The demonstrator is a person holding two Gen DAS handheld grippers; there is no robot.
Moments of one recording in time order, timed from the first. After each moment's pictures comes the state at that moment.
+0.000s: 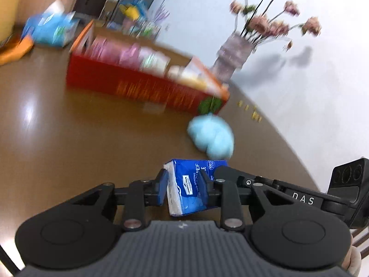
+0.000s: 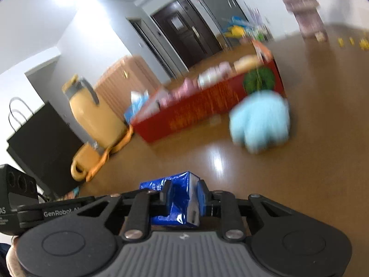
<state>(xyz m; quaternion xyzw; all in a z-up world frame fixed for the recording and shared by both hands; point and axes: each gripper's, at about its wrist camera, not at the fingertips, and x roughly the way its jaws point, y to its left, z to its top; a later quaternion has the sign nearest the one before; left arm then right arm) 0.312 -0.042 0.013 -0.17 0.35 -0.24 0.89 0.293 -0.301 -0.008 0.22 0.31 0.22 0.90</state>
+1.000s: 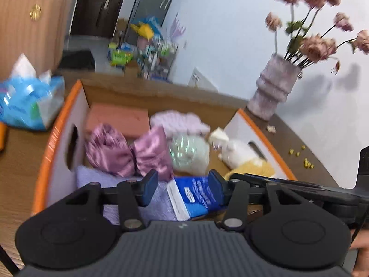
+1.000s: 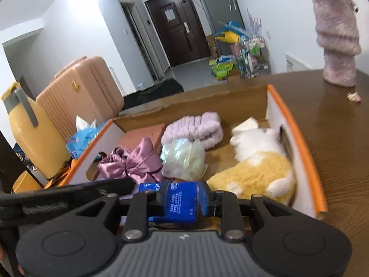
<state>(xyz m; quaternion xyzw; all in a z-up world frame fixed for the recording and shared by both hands) 0.498 -0.044 0.036 -0.11 0.33 -0.17 0.92 0.515 -0.275 0.022 0.12 0.34 0.16 0.92</state>
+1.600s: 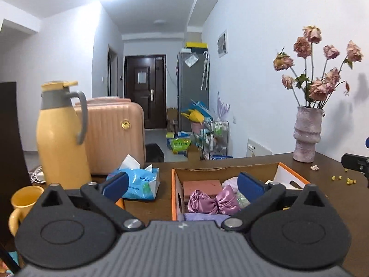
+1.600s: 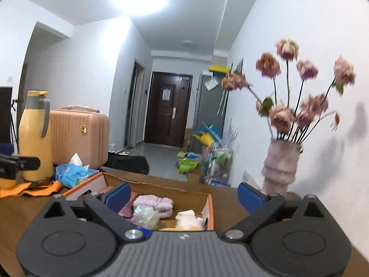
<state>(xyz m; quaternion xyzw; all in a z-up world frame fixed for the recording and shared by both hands) 0.335 -0.012 0.103 0.01 0.12 -0.01 0.99 0.351 -0.289 0.108 -0.07 0.09 0.07 0.99</state>
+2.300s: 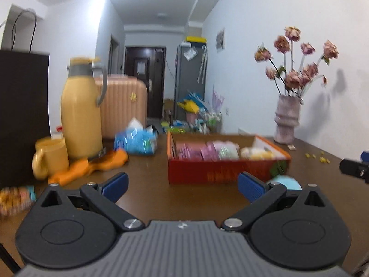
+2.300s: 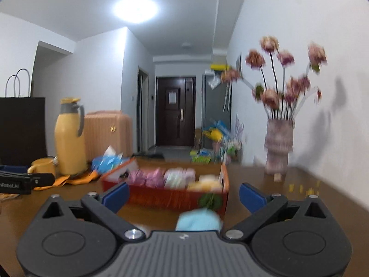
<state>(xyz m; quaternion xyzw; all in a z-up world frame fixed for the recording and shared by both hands) 0.191 -0.012 0.052 -0.03 0.15 -0.02 0.99 0.198 -0.303 0.059 0.00 0.10 0.10 0.99</state>
